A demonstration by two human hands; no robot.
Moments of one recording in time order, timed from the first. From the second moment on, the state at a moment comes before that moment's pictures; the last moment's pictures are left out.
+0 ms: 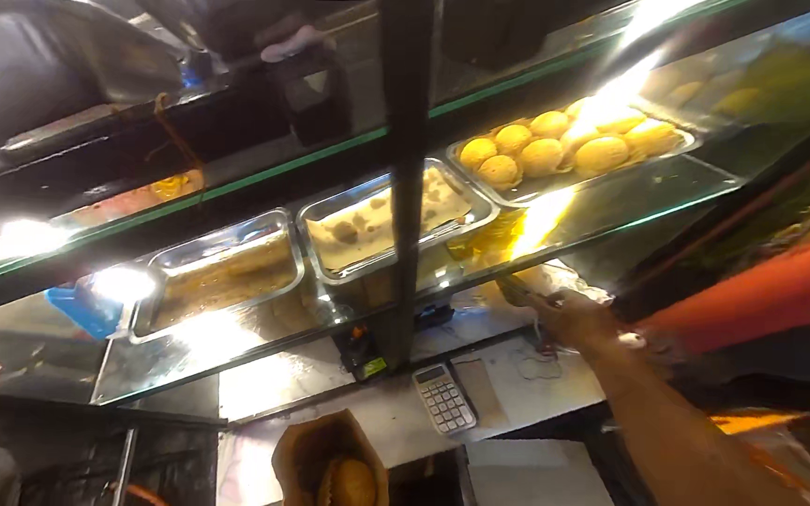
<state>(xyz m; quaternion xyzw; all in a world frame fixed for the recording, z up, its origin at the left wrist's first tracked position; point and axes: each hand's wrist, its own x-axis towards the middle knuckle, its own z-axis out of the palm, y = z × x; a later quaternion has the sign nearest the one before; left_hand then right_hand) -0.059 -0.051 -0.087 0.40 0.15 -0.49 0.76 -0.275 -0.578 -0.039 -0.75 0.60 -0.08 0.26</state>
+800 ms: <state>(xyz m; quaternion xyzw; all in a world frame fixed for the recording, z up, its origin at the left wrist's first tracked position) 0.007 -0.038 -0.085 0.16 0.07 -0.45 0.88 -0.148 -0.206 -0.020 -0.82 0.13 -0.24 0.50</state>
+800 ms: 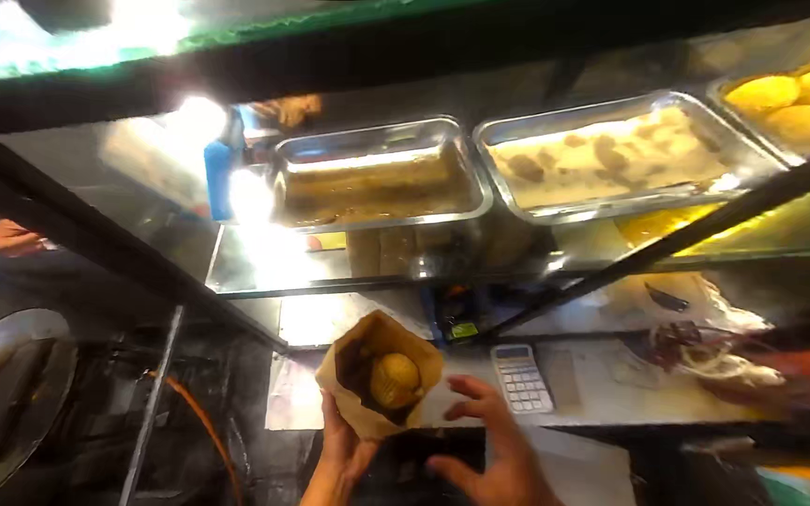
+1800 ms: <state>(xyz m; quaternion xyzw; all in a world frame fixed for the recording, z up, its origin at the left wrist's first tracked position) 0.061 0.032 -0.175 0.76 -0.20 -0.13 0.61 -0.049 -0.209 -0.128 -0.78 0.16 -0.17 0.58</state>
